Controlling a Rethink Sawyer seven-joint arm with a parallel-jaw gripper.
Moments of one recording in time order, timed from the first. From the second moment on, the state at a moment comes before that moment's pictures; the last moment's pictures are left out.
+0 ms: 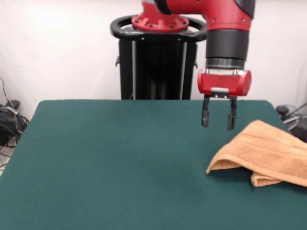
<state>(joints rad) -0.14 -0.76 0.08 2.12 0.20 -0.27 1.98</state>
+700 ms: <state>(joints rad) -0.14 -0.66 0.10 2.03 0.21 -0.36 1.98</state>
